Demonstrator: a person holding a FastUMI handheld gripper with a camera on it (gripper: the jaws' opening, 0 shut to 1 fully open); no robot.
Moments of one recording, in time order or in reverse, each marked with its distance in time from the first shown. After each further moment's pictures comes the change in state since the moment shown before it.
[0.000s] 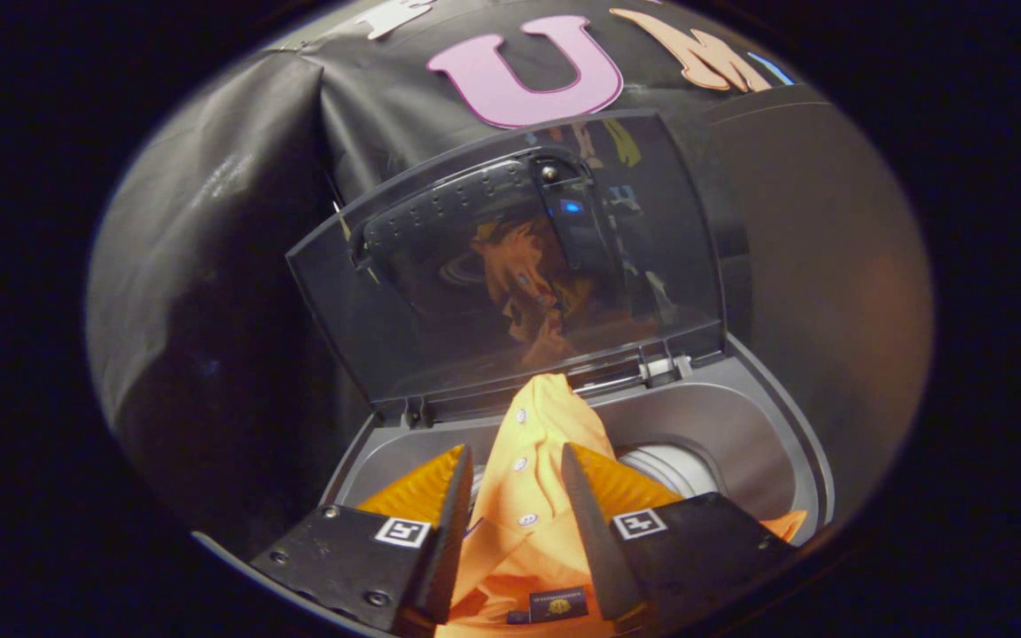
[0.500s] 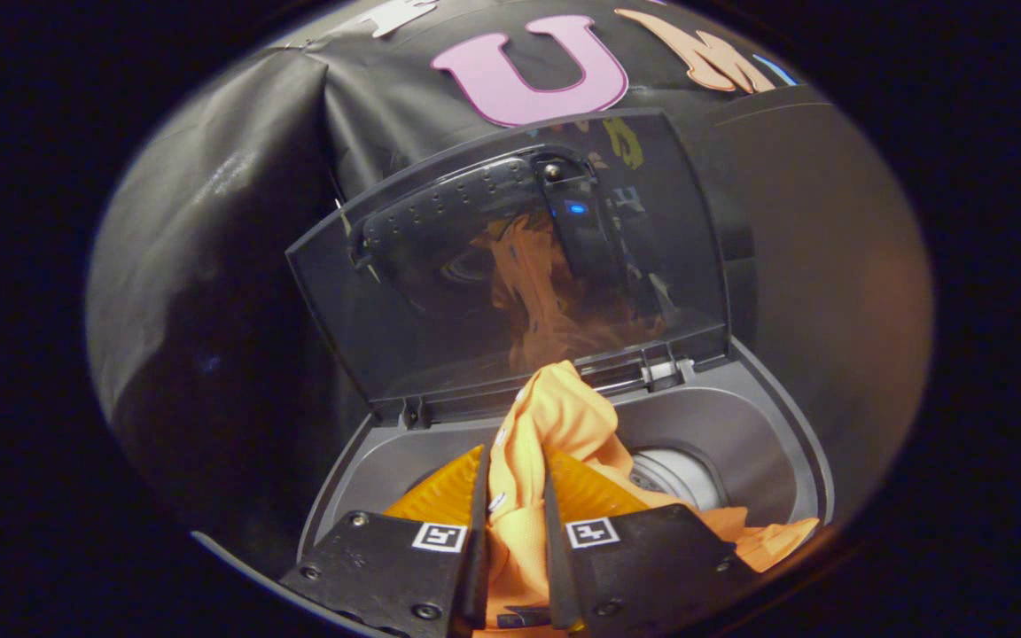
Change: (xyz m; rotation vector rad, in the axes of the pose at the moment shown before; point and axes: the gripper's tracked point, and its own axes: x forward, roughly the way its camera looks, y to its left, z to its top) arm 0.007 0.002 -0.001 -0.015 0.004 0.022
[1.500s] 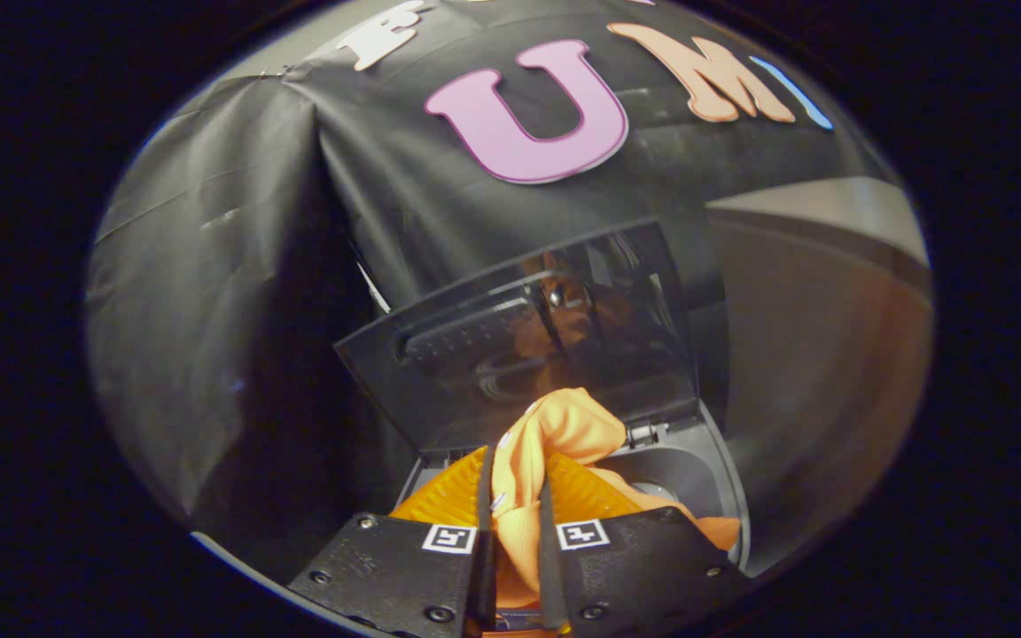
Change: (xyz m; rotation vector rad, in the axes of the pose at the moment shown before) arm -0.050 -0.008 0.074 0.093 -0.003 0.055
